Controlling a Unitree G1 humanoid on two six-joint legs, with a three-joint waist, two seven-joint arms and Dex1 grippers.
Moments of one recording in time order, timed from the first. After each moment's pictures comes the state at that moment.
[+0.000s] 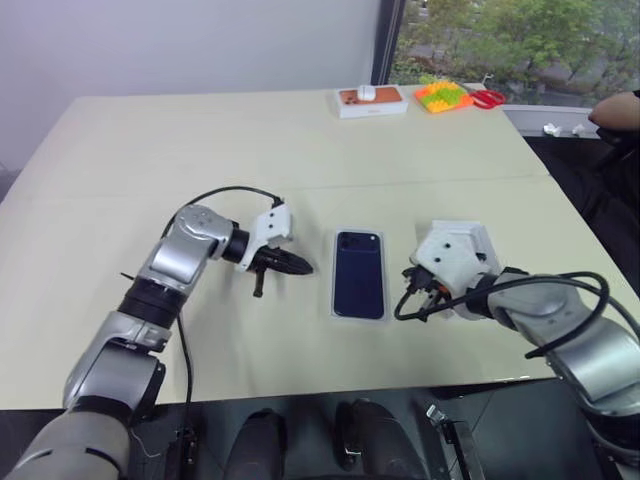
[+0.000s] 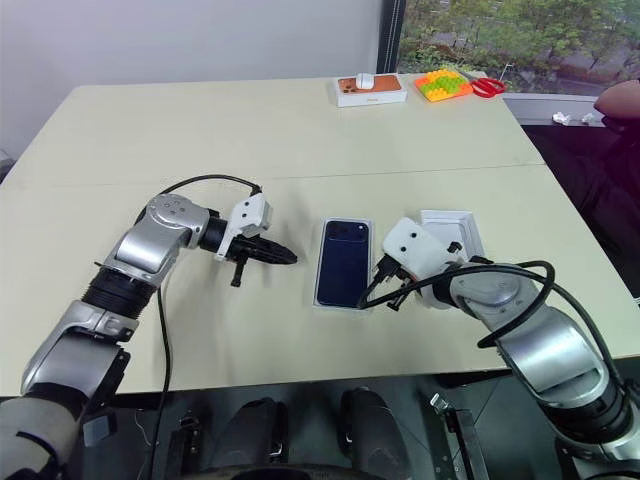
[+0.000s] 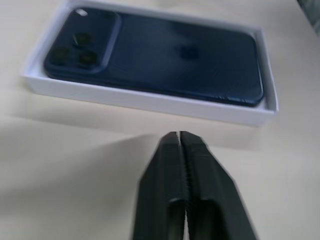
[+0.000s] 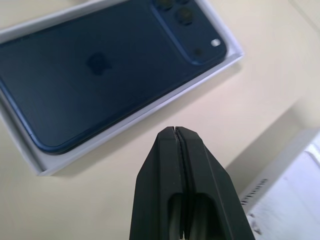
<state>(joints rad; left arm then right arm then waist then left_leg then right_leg) -0.77 0.53 -0.36 0.31 -0.11 0.31 -1.39 -0.35 -0.82 0.16 -0.75 0.26 1.22 0.53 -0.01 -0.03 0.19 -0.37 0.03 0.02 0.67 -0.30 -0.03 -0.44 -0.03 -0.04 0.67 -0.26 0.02</state>
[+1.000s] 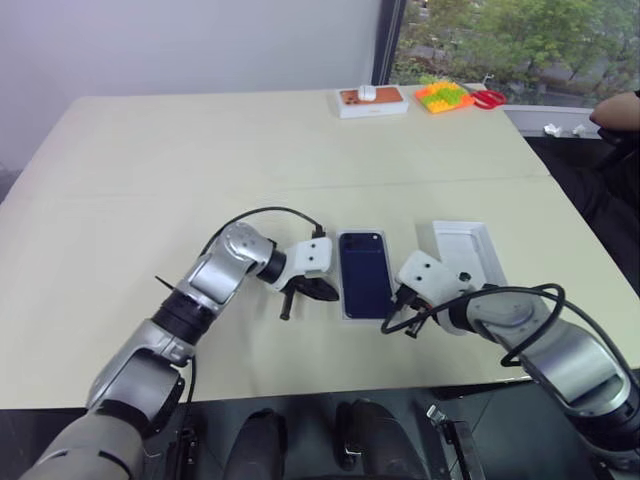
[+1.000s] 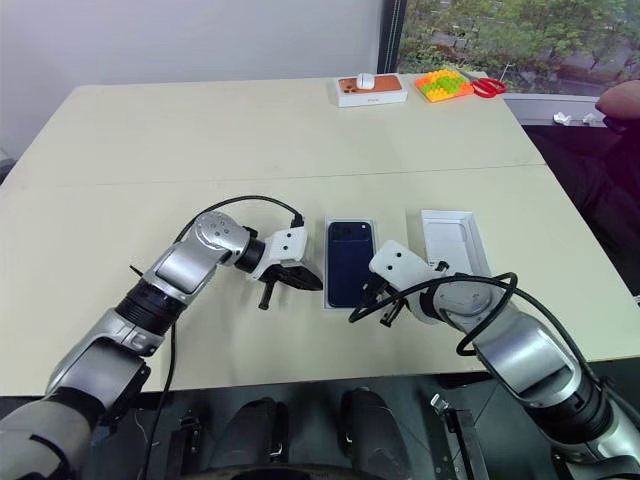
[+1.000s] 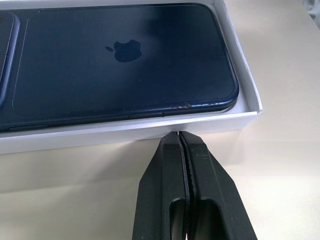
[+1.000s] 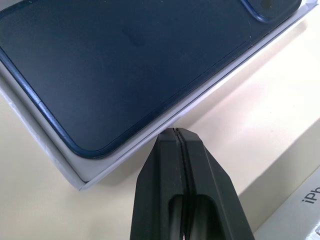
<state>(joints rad) -0.75 0.44 -0.46 0.22 -0.03 0.32 -1.33 -0.32 -0.81 0.27 -0.69 0.24 1.22 0.50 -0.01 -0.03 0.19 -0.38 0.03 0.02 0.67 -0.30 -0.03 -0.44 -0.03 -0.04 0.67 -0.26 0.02</state>
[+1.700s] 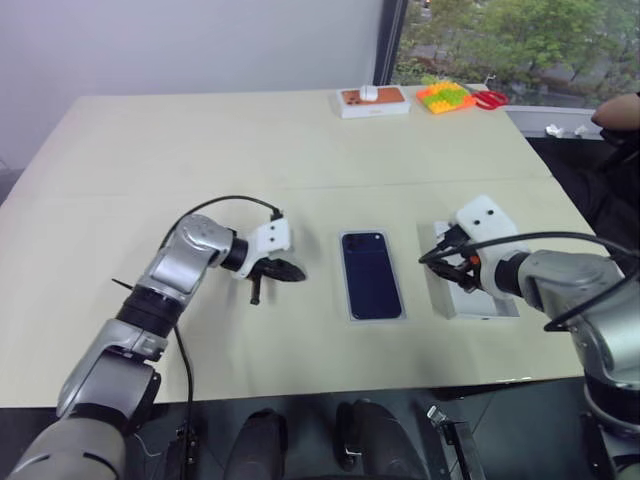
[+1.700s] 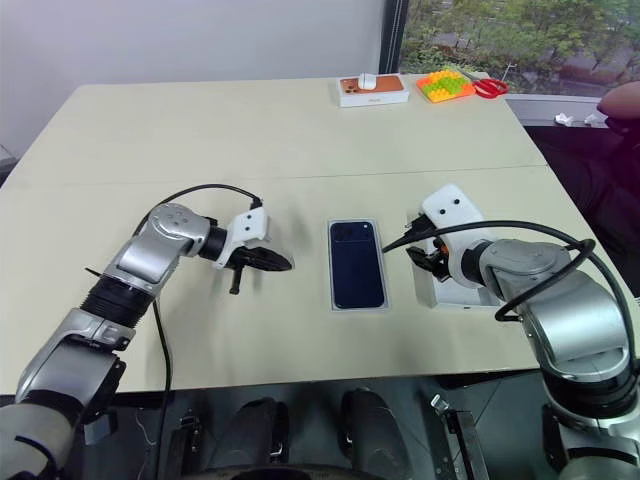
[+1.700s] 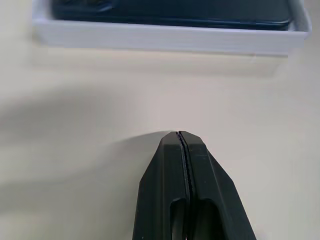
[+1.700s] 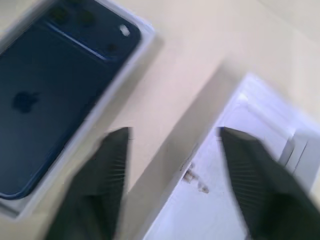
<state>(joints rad) -0.75 0.56 -0.32 0.35 -0.08 0.27 -1.33 -0.47 -0.73 -0.08 -0.67 0.31 1.58 0.47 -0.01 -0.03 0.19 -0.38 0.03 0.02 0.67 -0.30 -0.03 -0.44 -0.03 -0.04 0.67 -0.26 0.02</state>
